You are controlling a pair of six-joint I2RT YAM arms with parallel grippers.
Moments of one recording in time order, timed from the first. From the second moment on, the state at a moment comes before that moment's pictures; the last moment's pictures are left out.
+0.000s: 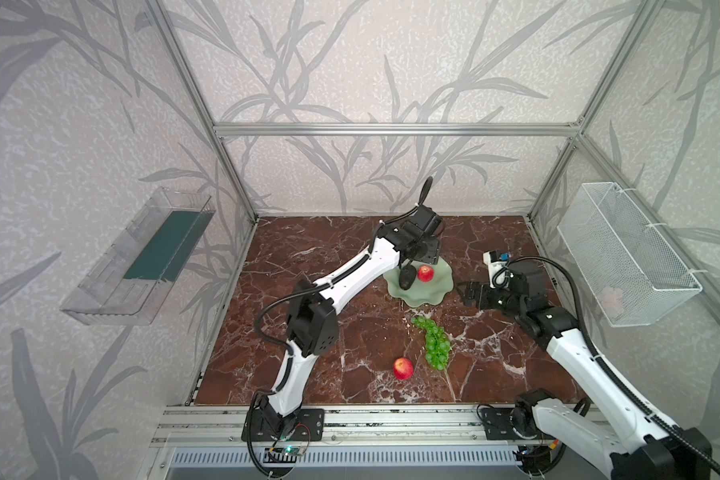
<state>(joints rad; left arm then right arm) -0.77 2.02 2.01 -0.79 -0.18 -0.40 0.32 0.97 0.74 -0.40 -0.22 0.28</state>
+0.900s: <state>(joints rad) -0.55 0.72 0.74 -0.46 -0.57 -0.53 1.13 1.12 0.72 -0.54 0.10 0.60</state>
